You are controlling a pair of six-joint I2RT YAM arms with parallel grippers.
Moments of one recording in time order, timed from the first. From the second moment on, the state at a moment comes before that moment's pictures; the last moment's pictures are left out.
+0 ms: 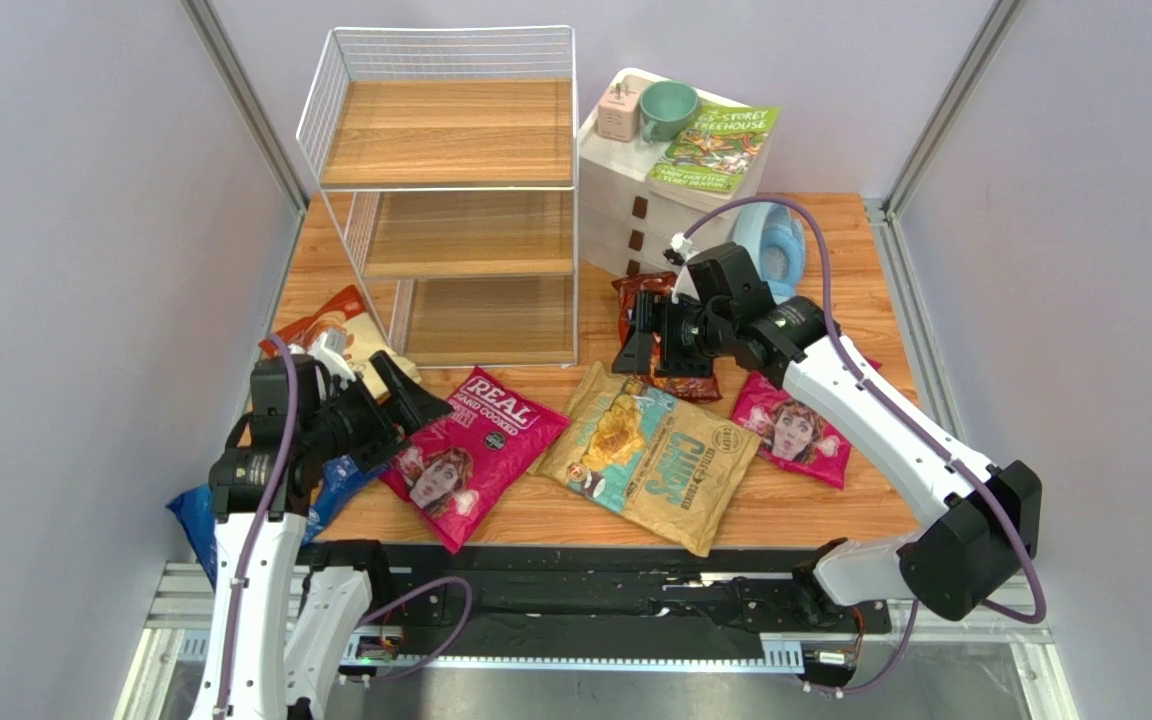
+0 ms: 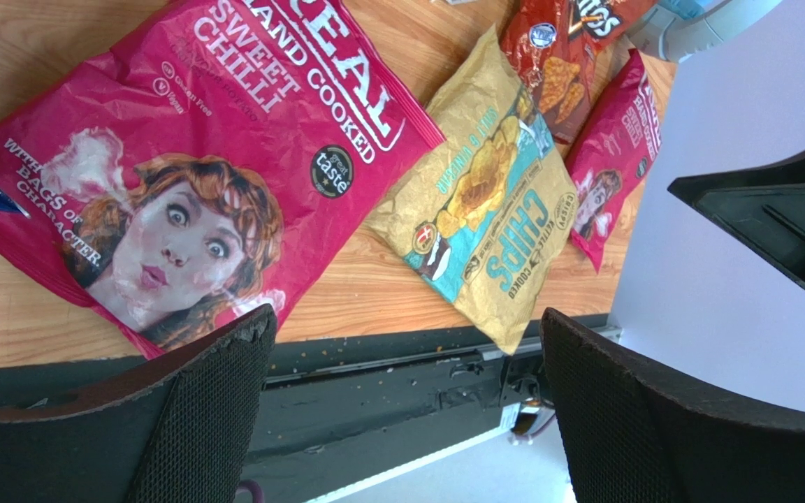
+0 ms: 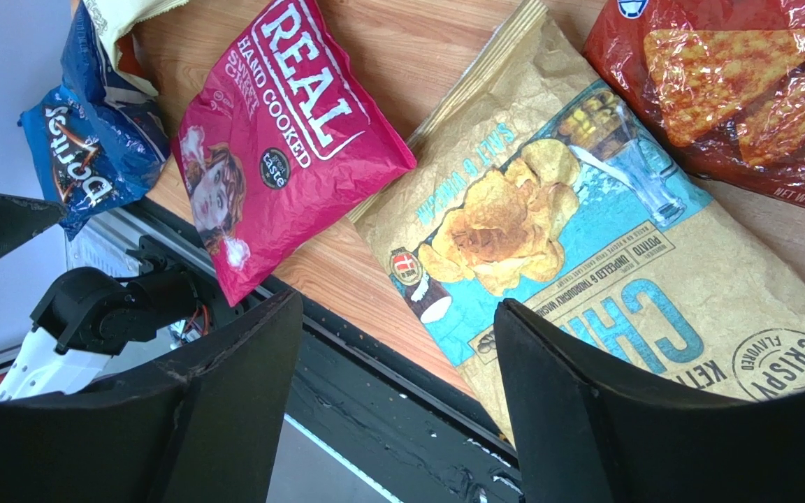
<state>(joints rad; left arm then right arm) 0.03 0.66 0.86 -0.98 0.48 -0.66 0.58 1.36 1.28 -0.72 -0.26 0.56</state>
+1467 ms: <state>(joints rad) 0.03 0.74 0.90 -0.97 0.48 -0.61 0.39 1.18 1.09 -0.77 -0.10 0.70</state>
